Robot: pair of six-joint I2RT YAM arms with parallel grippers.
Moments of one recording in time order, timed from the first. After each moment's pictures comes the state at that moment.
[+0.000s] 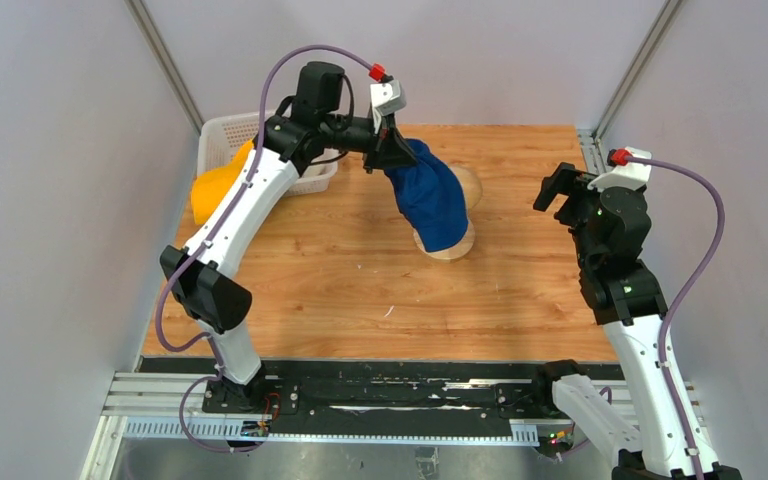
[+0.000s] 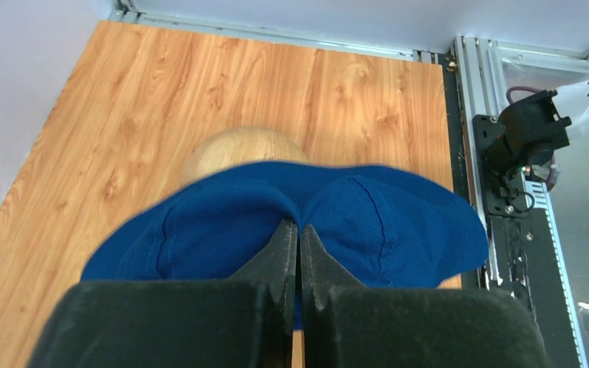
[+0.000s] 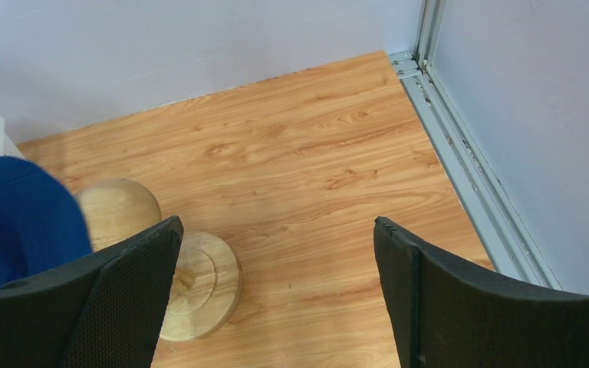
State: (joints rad) left arm -0.48 1.77 2.00 -0.67 0.96 0.33; right arm 0.17 0.79 1.03 -0.37 0.32 0.20
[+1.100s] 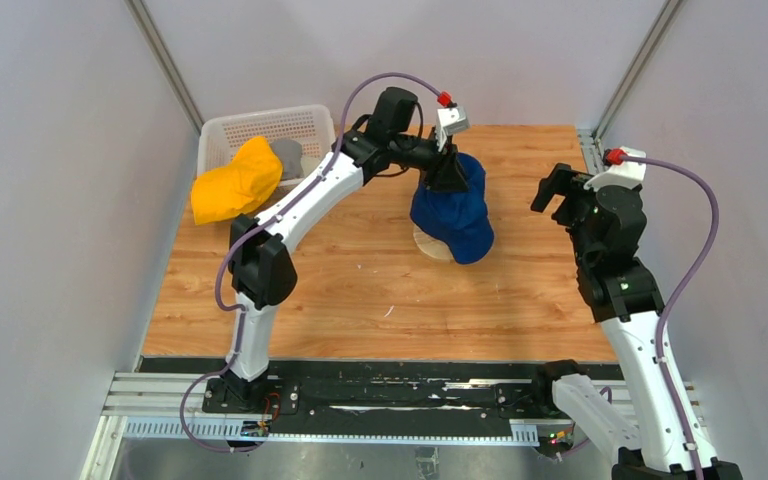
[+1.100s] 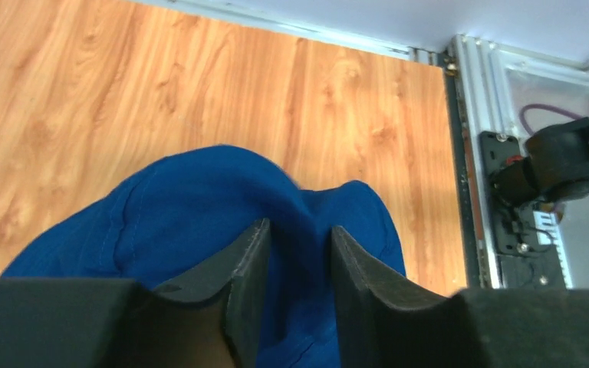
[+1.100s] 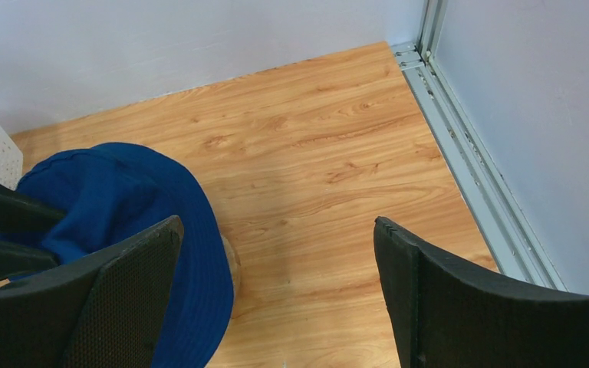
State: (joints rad) left arm -0.64 2.07 2.08 -0.46 0.89 0.19; right arm 0.17 0.80 1.02 -0.37 0.32 0.20
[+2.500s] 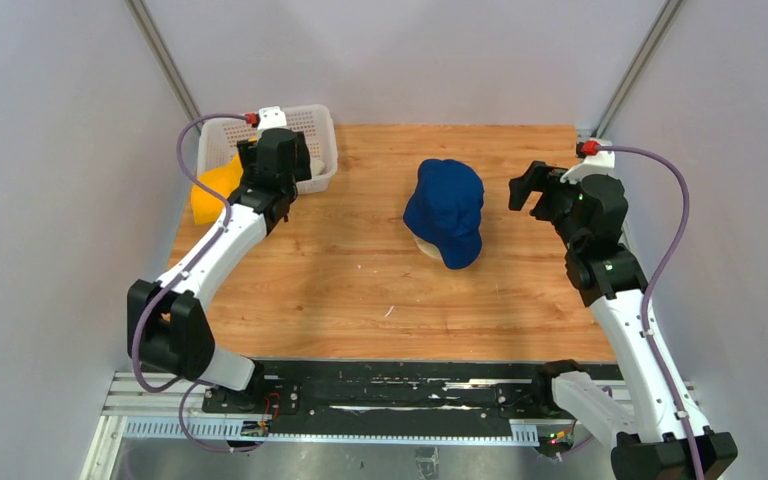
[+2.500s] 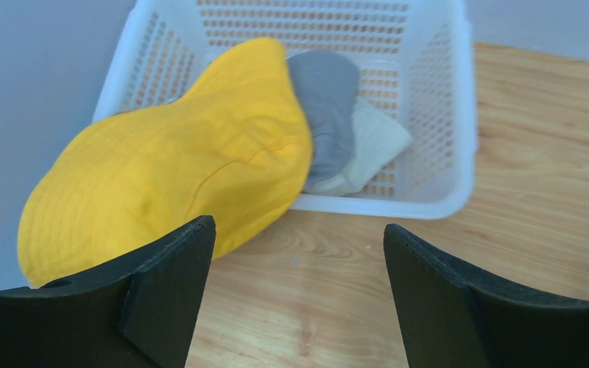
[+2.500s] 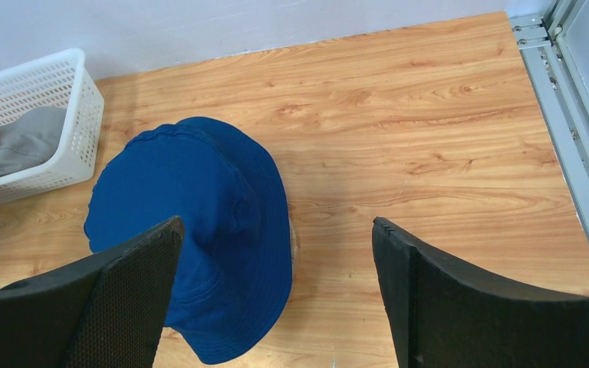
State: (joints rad) left arm -0.33 1.43 1.19 -0.15 -0.58 -0.18; right arm 0.17 0.90 0.99 -0.29 0.08 0.24
